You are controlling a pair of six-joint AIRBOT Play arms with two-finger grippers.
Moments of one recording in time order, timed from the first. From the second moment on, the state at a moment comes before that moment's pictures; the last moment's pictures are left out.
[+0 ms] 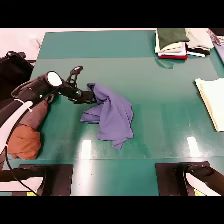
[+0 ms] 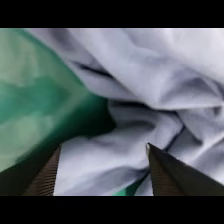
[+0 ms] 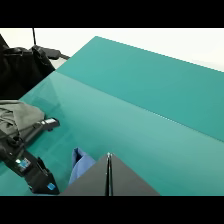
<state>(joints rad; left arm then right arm) -0.31 -1.43 1.15 1.01 -0.95 -1.48 0.19 -0.95 1.75 -1.09 1.16 1.40</state>
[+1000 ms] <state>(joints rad) -0.23 -1.55 1.26 0.85 -0.79 -1.42 0.15 -0.92 1.48 -1.20 1.37 1.50</state>
